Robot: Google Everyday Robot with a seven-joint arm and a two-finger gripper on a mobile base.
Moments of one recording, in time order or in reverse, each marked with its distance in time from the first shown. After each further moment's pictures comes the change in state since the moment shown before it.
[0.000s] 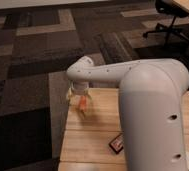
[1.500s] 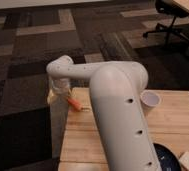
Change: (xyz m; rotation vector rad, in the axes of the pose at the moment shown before) arm -0.024 0.125 0.019 -0.062 0.104 -0.393
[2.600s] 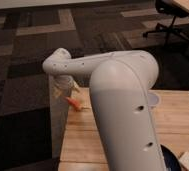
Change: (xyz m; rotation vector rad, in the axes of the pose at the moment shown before) arm 0.059 -0.068 -0.057 0.284 -0.038 0.348
